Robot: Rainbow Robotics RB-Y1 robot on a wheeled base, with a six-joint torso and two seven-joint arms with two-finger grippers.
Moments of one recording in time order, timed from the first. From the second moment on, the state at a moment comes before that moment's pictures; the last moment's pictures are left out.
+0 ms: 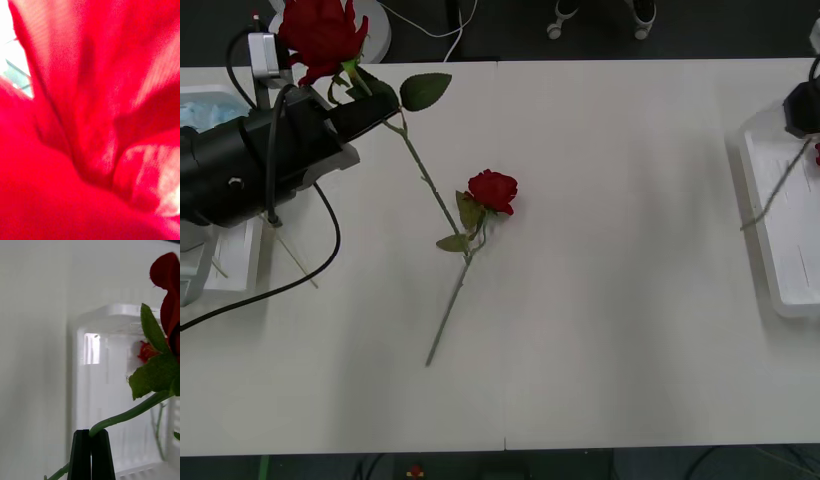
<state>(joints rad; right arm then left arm) -0.75 -0.83 0.09 -1.45 -0.47 1.55 1.47 -0.29 0.49 0.10 -1.70 2.05 1.01 -1.96</state>
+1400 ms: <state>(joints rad) -0.76 -0.95 0.28 -0.74 -0.61 0.95 2.05 -0.47 0.34 -0.12 -1.71 1.70 0.88 -1.39</state>
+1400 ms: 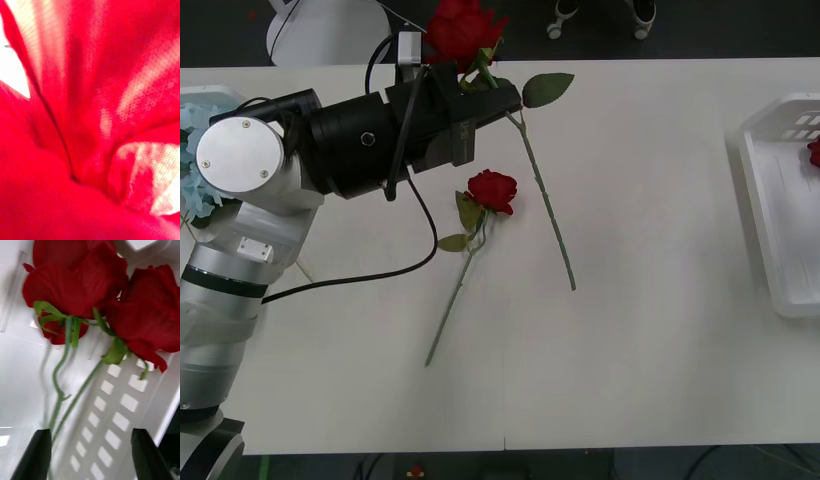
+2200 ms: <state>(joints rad) -0.76 -1.02 0.07 -1.12 -1.60 1.65 2.09 -0.47 0.34 -0.12 -1.71 1.69 0.88 -1.39</state>
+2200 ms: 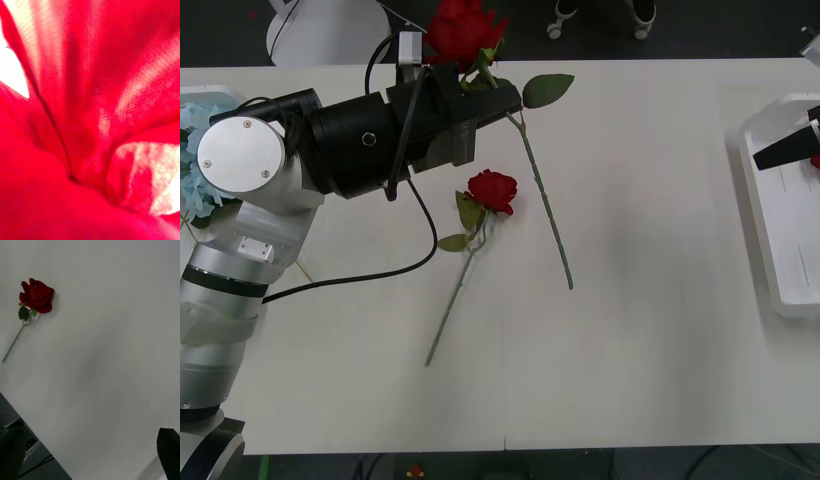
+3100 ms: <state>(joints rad) -0.34 -0.88 0.11 -1.78 -1.80 1.32 2.03 -0.47 0.34 -0.12 -1.71 1.68 0.88 -1.39</state>
